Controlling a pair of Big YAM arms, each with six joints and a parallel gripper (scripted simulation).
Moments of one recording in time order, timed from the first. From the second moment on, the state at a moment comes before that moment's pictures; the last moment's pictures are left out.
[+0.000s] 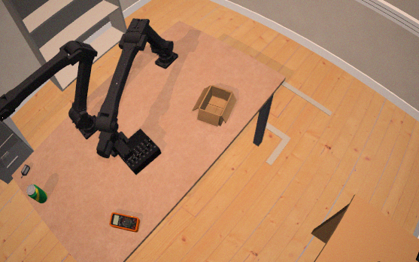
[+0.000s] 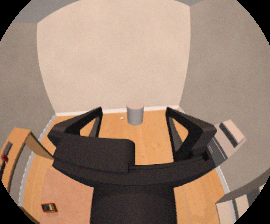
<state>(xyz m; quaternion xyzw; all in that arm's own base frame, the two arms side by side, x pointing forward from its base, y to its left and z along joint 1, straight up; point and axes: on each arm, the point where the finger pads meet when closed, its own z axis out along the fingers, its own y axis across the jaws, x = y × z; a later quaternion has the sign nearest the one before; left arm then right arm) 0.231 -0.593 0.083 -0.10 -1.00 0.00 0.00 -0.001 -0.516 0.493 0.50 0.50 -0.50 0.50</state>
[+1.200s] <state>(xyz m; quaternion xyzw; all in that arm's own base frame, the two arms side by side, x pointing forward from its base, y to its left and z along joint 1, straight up) 0.231 -0.593 0.083 -0.10 -1.00 0.00 0.00 -0.001 -0.516 0.493 0.50 0.50 -0.50 0.50</state>
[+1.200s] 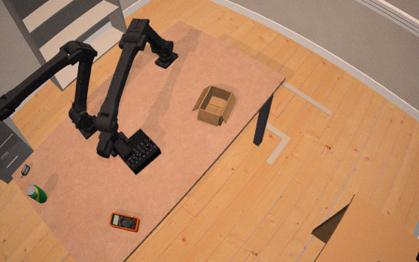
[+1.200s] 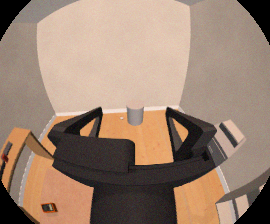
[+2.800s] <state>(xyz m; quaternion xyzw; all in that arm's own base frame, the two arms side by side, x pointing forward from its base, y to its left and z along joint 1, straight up) 0.232 -0.593 0.083 -0.10 -1.00 0.00 0.00 -0.001 -0.516 0.493 0.50 0.50 -0.50 0.50</state>
